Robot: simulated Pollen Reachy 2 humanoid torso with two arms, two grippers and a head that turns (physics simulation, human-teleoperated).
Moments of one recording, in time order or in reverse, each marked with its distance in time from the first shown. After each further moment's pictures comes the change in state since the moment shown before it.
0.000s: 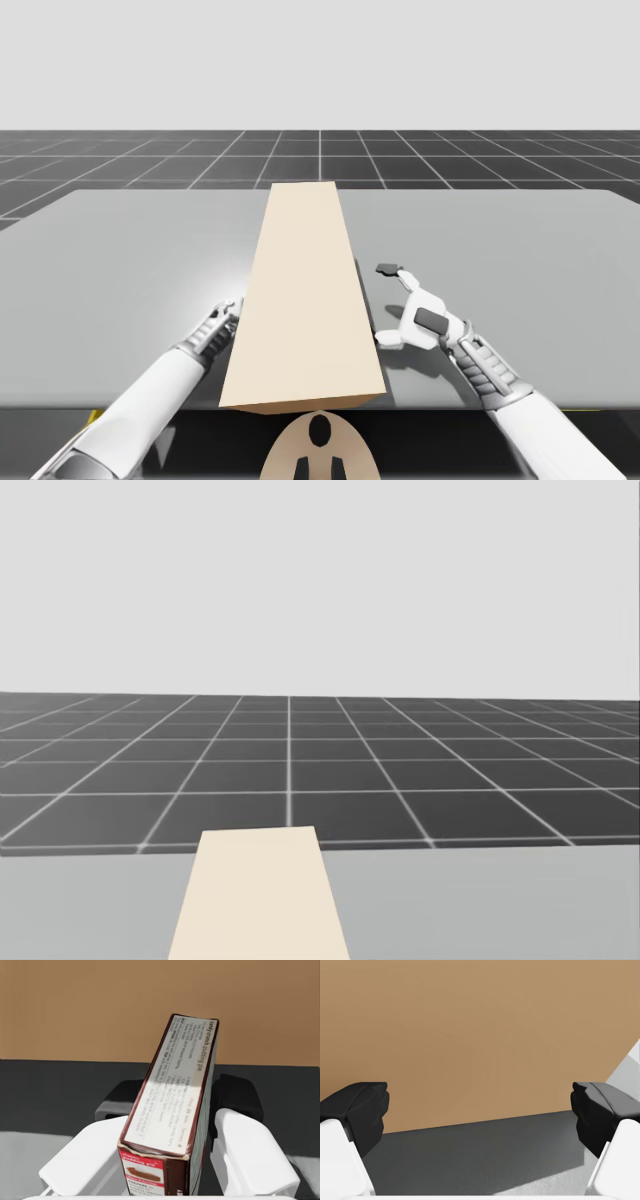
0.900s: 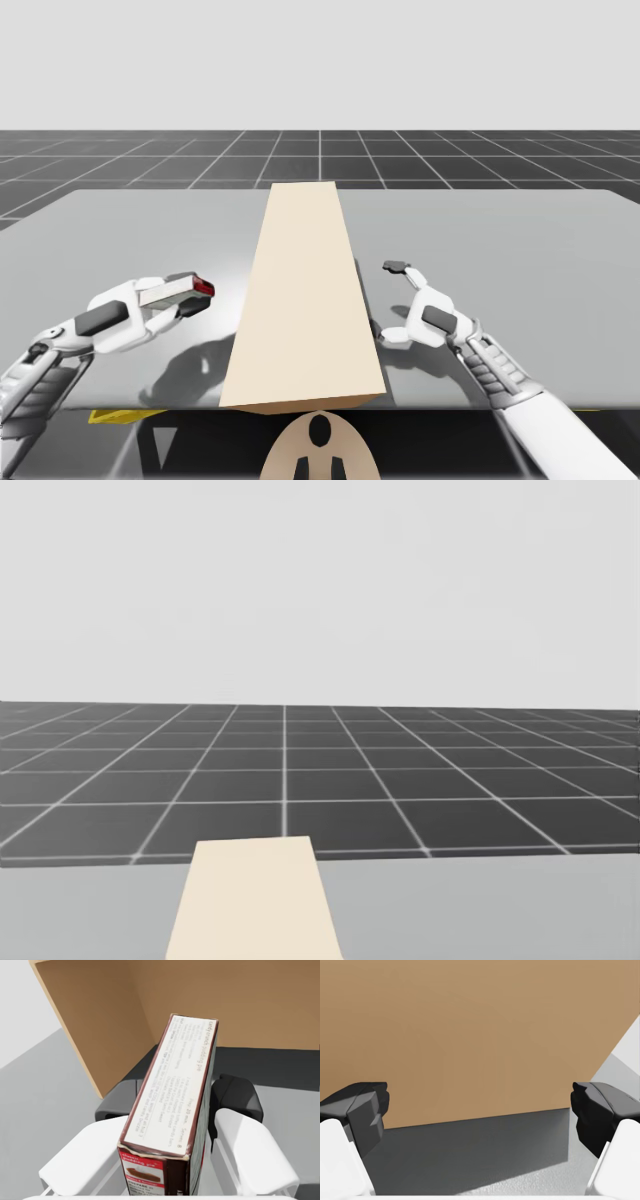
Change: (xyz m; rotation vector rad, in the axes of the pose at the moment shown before) left arm 0.069 -0.014 0.194 0.353 -0.048 -0.143; right arm 0.002 -0.008 0.010 -0.018 -0.013 0.004
